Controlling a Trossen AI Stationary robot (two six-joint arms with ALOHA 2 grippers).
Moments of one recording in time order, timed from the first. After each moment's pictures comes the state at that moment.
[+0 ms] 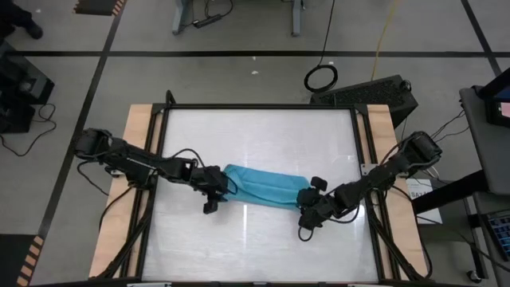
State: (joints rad) left arm -0.12 1.41 0.60 -0.10 0.13 -0.26; right arm 0.50 1.53 0.71 -0.33 0.44 0.77
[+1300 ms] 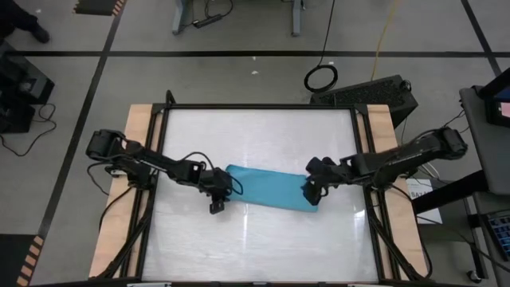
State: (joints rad) left arm -0.12 1.57 0.63 -0.10 0.12 -0.36; right arm 0.21 1.15 0.71 -0.52 0.18 0.82
